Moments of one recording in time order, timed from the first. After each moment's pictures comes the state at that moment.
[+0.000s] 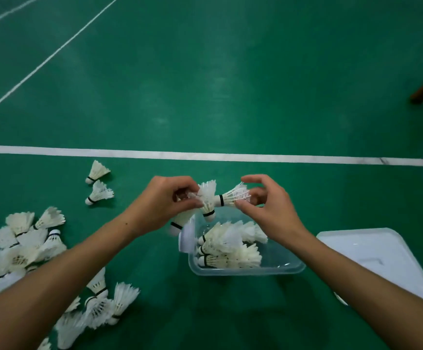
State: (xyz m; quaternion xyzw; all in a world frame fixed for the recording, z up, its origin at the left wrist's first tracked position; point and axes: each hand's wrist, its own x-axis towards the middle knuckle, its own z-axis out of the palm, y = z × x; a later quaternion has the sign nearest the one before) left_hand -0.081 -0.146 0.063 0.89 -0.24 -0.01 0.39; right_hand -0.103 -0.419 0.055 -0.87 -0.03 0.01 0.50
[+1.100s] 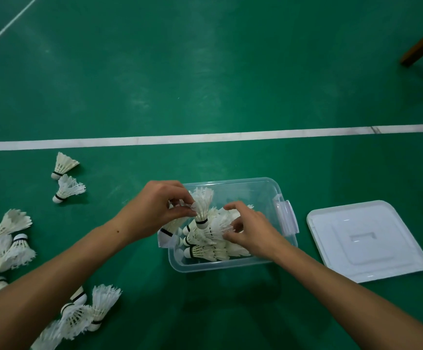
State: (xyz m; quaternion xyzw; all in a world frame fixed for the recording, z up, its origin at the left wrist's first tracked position) left_hand -0.072 -0.186 0.022 0.89 -0.30 -0.06 0.35; right_hand -0.125 -0.450 -0.037 -0.92 -0.03 0.20 0.35
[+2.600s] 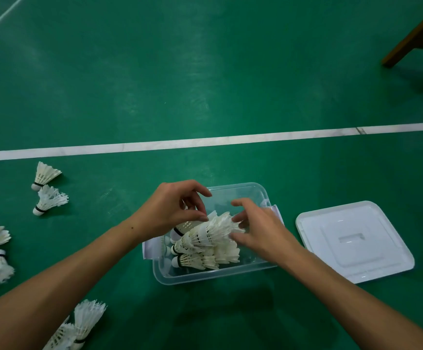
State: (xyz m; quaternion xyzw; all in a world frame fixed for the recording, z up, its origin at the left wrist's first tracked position) left_hand -0.053 -0.239 0.007 0.84 -0.27 -0.15 0.45; right_hand -0.124 -0.481 -0.006 -0.94 -0.02 0.15 0.31
